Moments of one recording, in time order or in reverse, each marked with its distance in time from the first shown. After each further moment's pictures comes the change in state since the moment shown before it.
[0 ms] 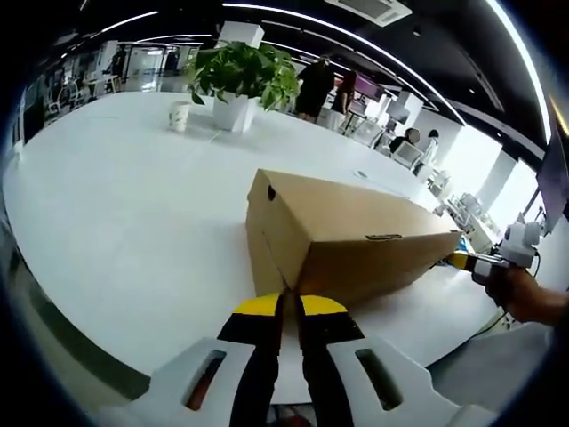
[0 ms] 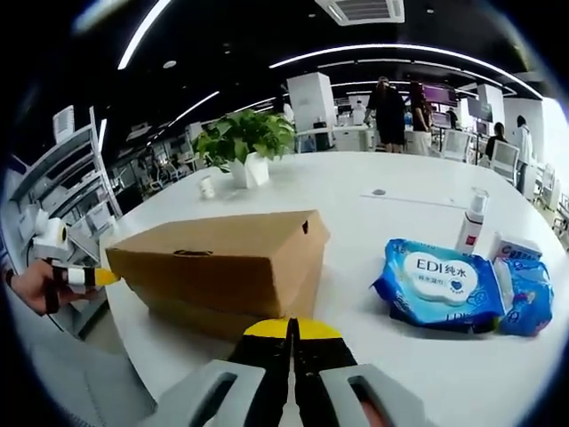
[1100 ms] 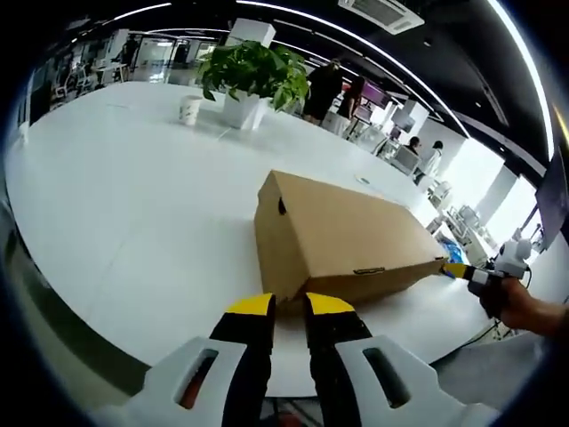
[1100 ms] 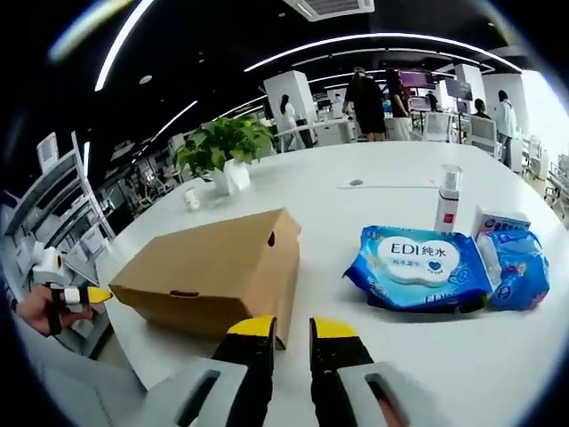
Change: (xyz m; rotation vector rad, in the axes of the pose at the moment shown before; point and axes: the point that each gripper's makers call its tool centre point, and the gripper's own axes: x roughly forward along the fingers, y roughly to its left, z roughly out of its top) left arm -0.016 0.014 0.006 -0.071 -0.017 -0.011; right arm -0.019 -0.033 0.001 0.128 -0.012 -0.035
